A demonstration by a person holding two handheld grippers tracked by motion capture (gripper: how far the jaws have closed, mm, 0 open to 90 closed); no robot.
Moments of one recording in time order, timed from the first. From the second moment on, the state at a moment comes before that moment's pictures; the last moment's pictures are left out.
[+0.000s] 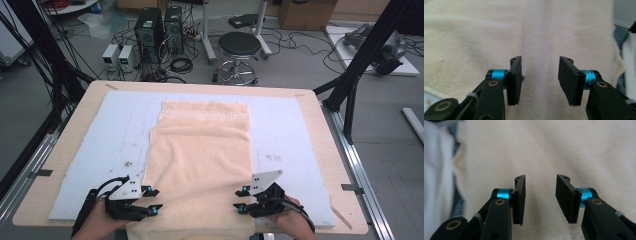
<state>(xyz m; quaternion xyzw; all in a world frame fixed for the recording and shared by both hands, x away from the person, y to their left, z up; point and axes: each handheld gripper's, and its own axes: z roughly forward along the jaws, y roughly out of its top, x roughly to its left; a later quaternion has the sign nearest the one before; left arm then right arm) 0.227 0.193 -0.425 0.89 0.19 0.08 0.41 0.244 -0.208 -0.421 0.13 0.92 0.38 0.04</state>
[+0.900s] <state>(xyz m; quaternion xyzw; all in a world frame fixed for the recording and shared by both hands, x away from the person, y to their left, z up) 0.259 0.214 -0.407 0.84 0.27 0.13 0.45 0.278 -0.217 -0.396 0.17 0.89 0.40 0.11</state>
